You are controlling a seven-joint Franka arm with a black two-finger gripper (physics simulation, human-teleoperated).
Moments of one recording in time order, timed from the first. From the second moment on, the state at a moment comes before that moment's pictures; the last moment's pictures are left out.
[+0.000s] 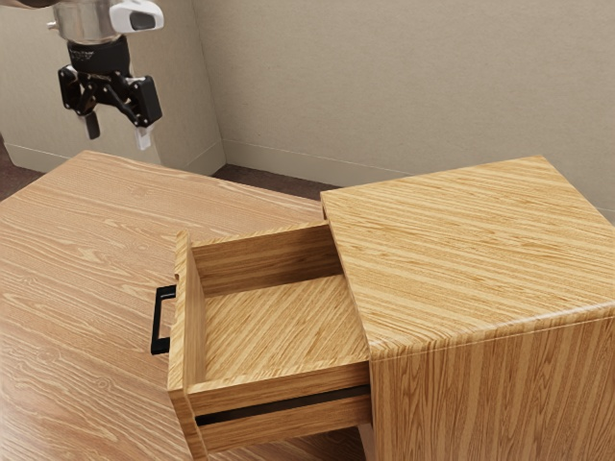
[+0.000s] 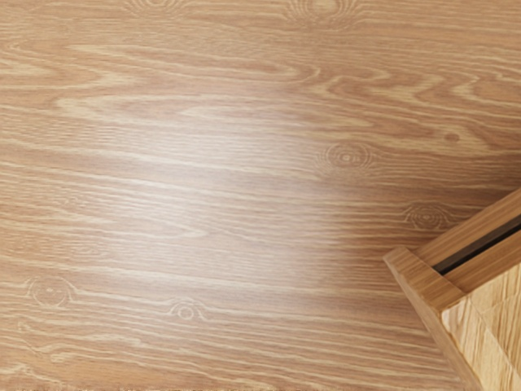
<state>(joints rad) 0.00 -0.09 0.03 -1.51 0.07 1.36 -0.05</state>
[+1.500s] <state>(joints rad) -0.06 -0.76 -0.13 -2.48 0.02 1.77 0.45</state>
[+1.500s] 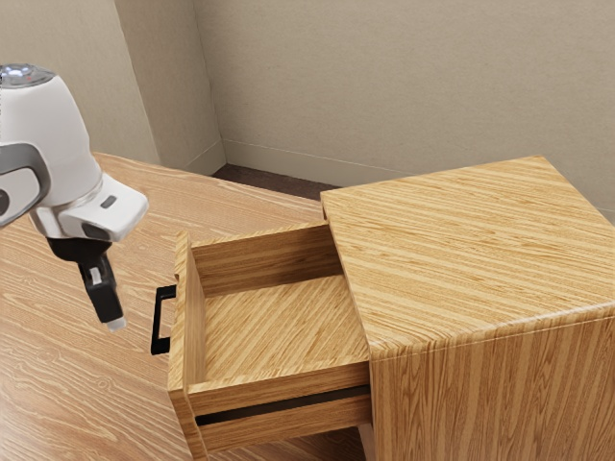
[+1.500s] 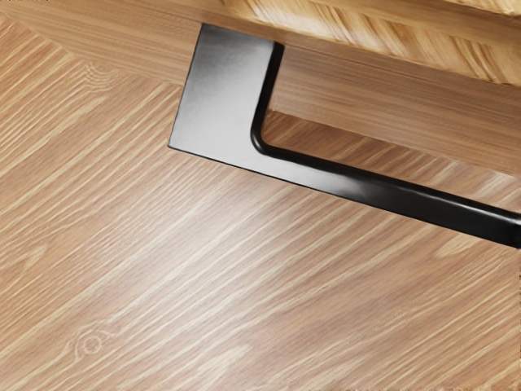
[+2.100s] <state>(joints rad) -0.11 -0.76 -0.18 -2.52 -0.02 1.80 0.66</state>
